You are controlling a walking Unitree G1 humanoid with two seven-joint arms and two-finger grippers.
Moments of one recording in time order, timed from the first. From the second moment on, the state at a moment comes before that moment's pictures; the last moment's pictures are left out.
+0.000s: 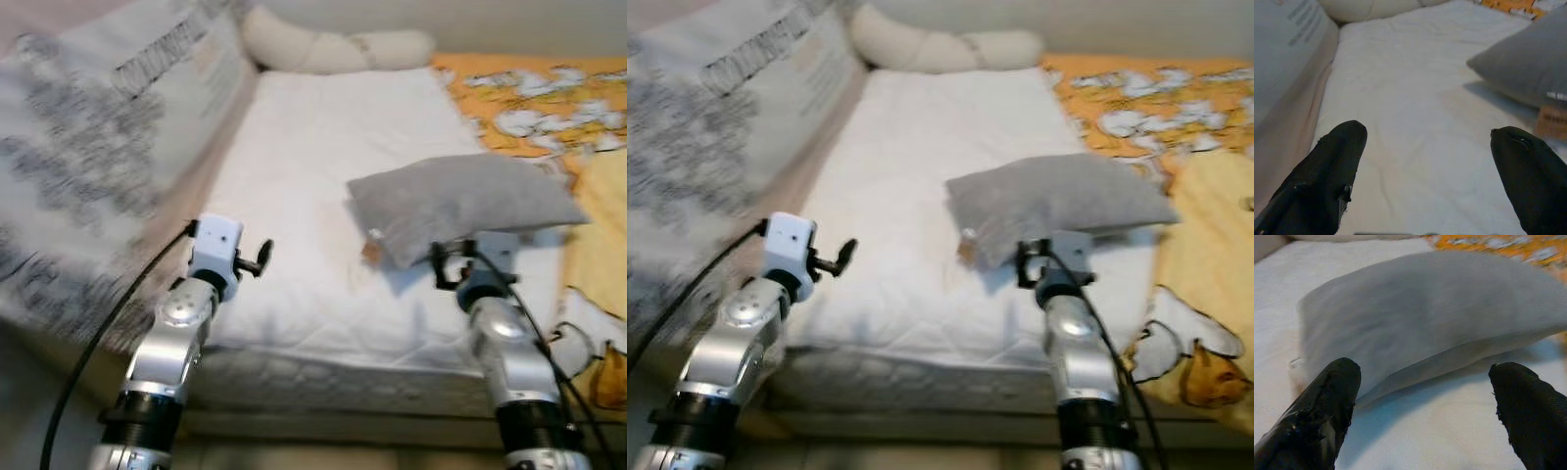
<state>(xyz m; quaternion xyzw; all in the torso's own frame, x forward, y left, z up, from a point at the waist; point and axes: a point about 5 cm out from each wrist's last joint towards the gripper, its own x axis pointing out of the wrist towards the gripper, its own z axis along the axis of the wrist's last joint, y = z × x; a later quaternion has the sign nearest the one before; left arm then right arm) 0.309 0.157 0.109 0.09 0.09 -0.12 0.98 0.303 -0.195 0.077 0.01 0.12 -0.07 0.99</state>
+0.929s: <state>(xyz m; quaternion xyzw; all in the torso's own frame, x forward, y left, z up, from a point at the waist) 0.307 0.174 0.106 0.10 0.10 -0.10 0.98 0.306 -0.175 0.078 0.01 0.11 -0.05 0.99</state>
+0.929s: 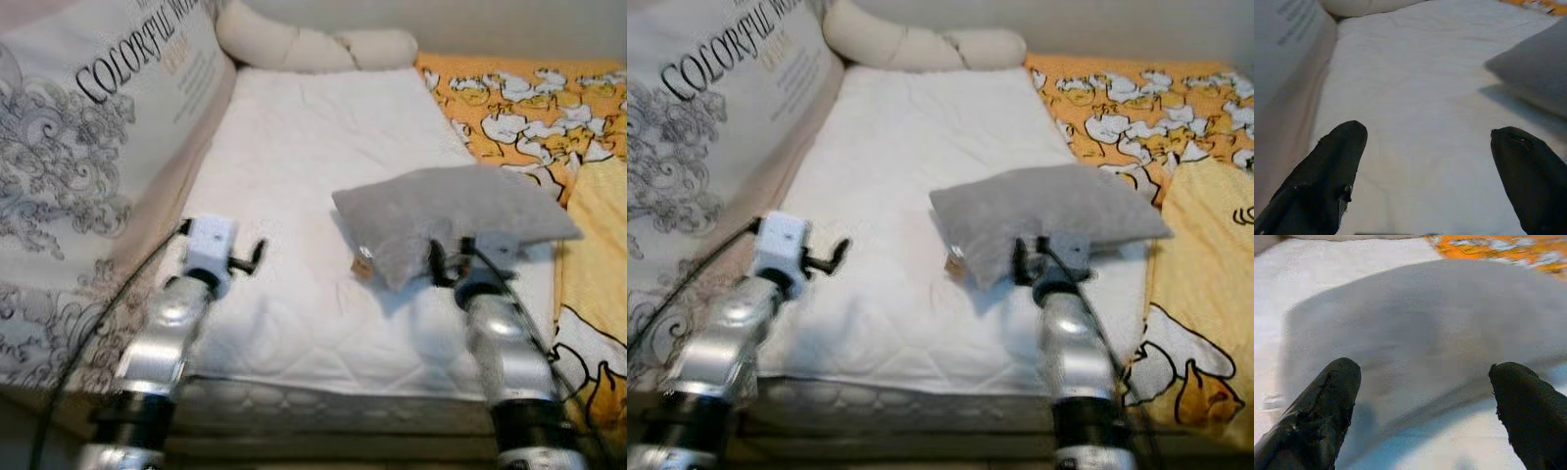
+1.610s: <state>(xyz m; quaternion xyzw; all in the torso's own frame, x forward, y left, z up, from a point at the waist) 0.307 0.159 0.105 0.10 0.10 -0.13 0.98 0.304 -0.190 0.076 0.00 0.12 -0.06 0.99</state>
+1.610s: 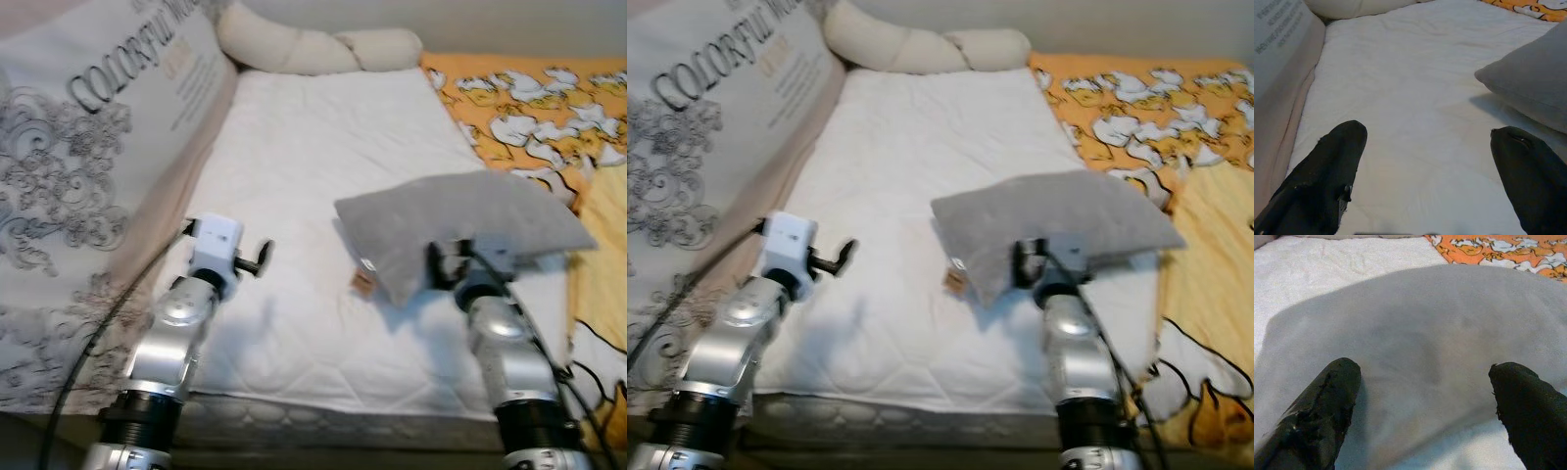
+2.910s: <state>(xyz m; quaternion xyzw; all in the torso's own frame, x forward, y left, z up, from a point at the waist) 0.295 0.151 0.106 0.10 0.09 -0.19 0.97 0.293 -0.241 0.081 0.07 0.11 -0.28 0.95</state>
